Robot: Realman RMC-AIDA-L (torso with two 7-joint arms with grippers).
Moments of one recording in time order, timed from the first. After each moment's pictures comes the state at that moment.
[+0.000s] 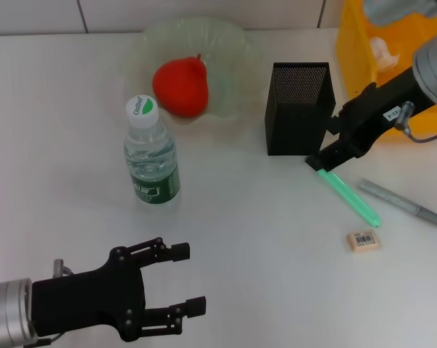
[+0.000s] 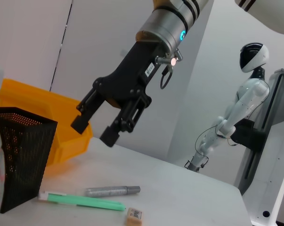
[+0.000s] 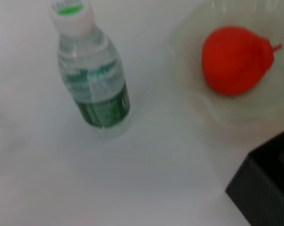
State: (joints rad) left arm -0.28 -2.05 1.09 0.38 1.63 1.70 -0.96; right arm 0.70 2.08 -1.22 -1.38 -2.51 -1.68 2.32
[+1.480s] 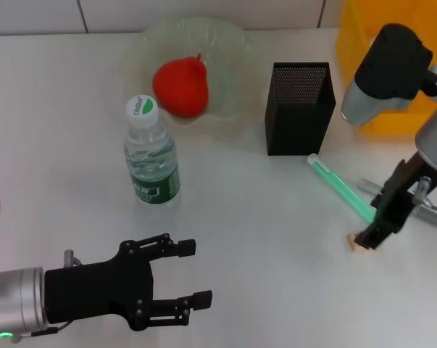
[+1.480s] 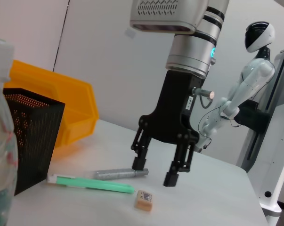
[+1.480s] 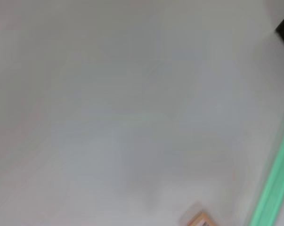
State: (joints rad) left arm -0.32 -2.05 1.10 0.38 1.66 1.64 -0.99; right arm 0.67 2.08 -1.44 -1.32 -2.69 -1.78 2.45
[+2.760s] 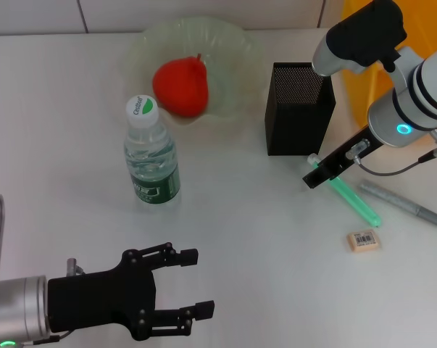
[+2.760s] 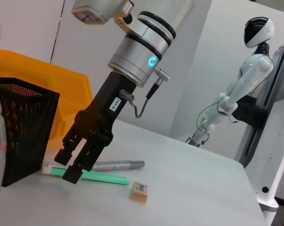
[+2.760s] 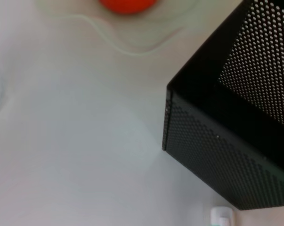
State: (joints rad) left arm -0.31 -2.06 1.10 0.38 1.68 1.63 -0.98; right arm 0.73 2.09 -1.46 -1.03 -2.65 -1.28 2.68
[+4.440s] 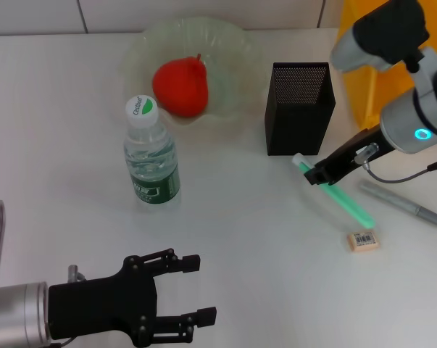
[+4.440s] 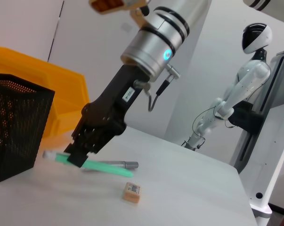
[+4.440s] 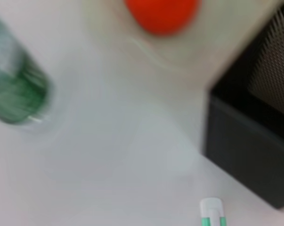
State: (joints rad) left arm -0.30 -2.07 1.10 0.36 1.68 1.64 -0.99; right arm 0.60 2.08 -1.43 -1.22 -2.50 -1.38 2.60
